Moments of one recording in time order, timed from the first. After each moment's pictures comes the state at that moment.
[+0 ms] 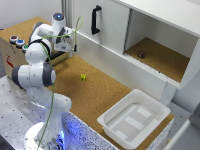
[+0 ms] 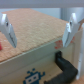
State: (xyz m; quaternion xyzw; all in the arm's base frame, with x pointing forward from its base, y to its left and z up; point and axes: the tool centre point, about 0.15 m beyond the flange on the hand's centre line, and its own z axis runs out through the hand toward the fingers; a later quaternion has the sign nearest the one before) arm 0.326 0.358 0.469 -0.84 -0.49 -0.20 0.12
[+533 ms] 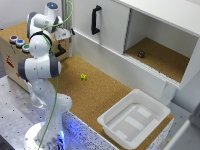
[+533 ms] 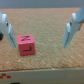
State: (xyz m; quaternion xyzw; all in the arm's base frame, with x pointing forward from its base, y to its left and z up) arm 0.286 0.426 0.473 -0.68 -0.71 -0.12 0.10
